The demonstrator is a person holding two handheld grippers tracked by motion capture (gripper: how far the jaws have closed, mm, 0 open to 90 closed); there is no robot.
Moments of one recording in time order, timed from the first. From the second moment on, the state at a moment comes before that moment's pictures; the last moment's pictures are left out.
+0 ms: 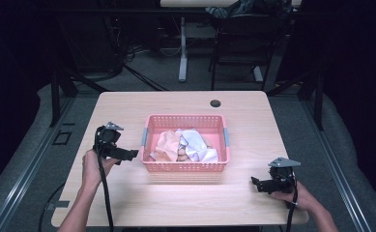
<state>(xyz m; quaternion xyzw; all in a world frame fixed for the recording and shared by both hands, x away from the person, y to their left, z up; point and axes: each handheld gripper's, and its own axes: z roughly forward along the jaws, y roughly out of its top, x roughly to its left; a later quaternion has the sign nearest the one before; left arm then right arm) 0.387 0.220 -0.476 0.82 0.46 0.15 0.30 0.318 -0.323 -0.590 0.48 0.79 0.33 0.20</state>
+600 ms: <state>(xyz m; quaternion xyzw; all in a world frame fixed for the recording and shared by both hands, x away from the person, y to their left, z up) 0.411 0.159 -0.454 0.85 0.41 0.14 0.29 0.317 -0.323 -0.590 0.48 0.79 0.33 0.20</state>
